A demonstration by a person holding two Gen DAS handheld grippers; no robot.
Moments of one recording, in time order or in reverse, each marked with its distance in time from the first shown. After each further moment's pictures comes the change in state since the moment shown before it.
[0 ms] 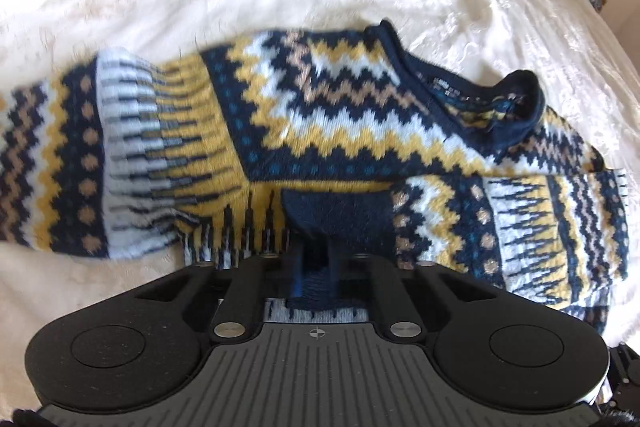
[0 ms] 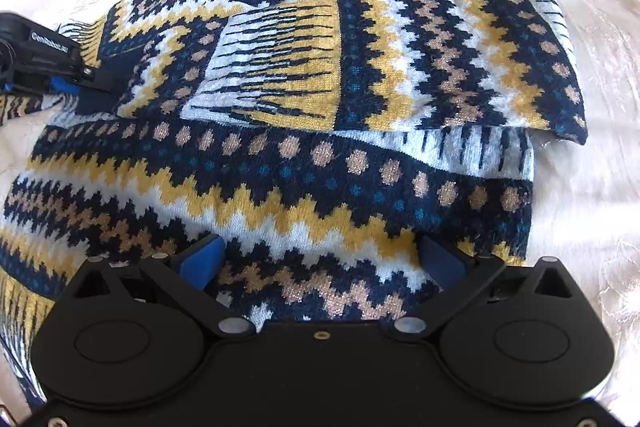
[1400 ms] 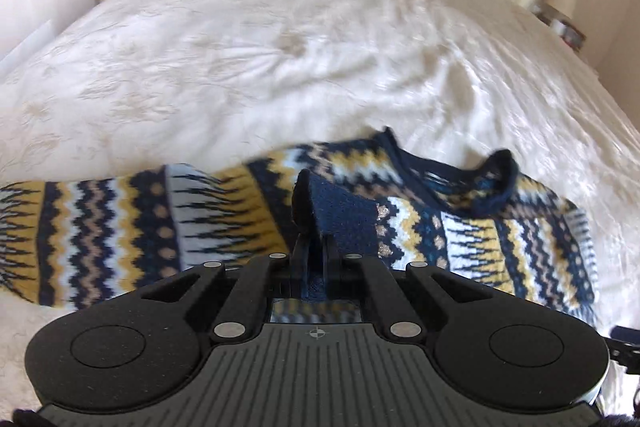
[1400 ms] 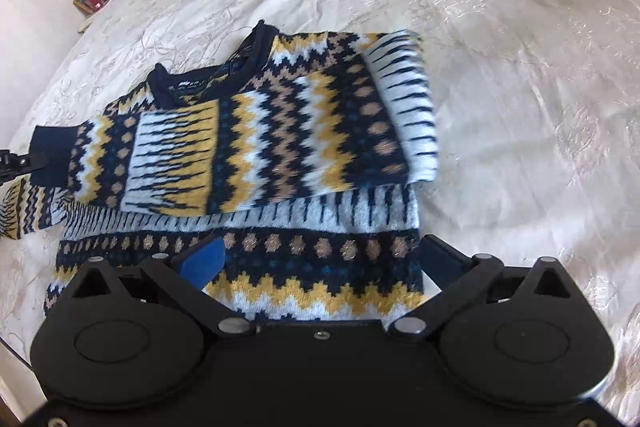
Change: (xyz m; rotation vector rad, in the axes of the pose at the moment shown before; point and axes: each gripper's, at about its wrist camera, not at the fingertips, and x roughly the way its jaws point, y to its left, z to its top) left arm -0.061 0.031 0.017 0.011 -0.192 0.010; right arm -0.056 -0.067 0.022 0.245 -0.125 0.018
